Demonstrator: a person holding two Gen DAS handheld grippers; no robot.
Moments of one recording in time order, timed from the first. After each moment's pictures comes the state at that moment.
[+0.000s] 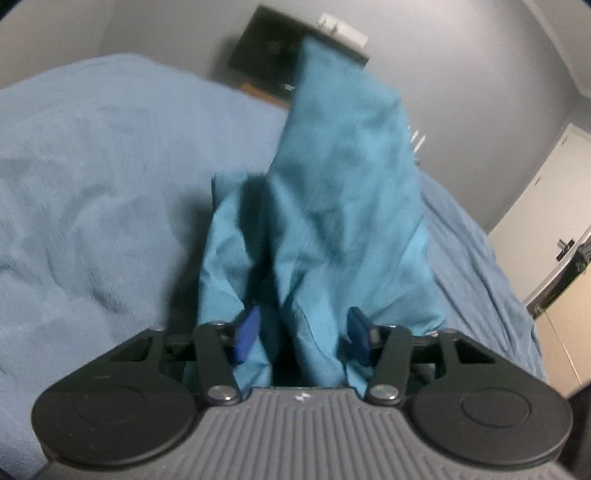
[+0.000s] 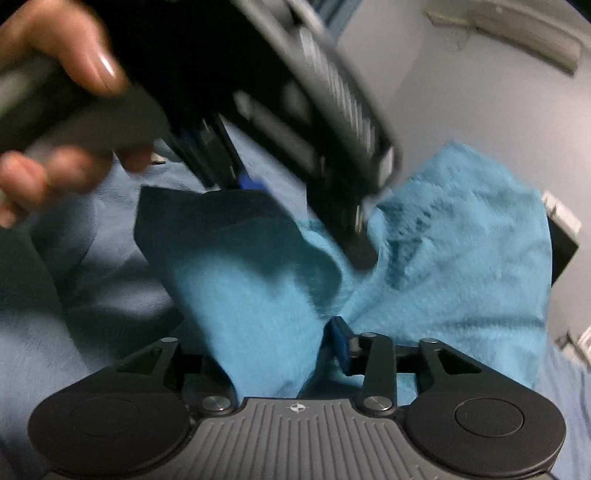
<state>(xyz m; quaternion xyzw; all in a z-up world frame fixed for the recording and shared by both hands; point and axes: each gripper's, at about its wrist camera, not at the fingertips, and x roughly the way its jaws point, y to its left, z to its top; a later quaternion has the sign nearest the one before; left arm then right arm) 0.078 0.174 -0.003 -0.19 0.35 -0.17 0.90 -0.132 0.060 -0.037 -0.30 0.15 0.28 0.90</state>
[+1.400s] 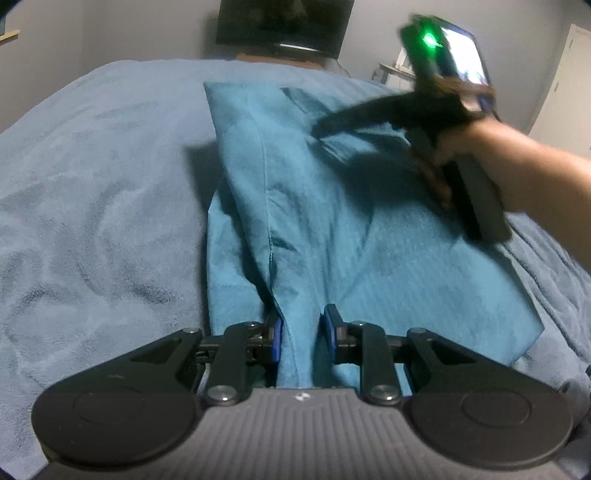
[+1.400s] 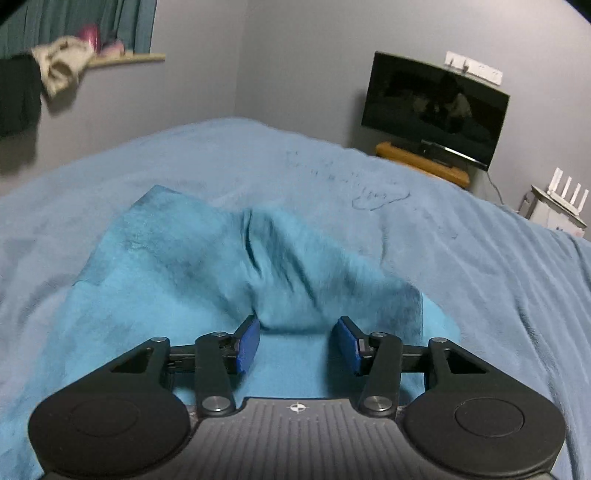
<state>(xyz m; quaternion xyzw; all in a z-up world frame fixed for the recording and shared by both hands) 0.104 0.141 -0.009 -0.03 0.41 -0.15 0.90 0.176 -0.021 0.018 -0.11 0.29 0.13 0.94</state>
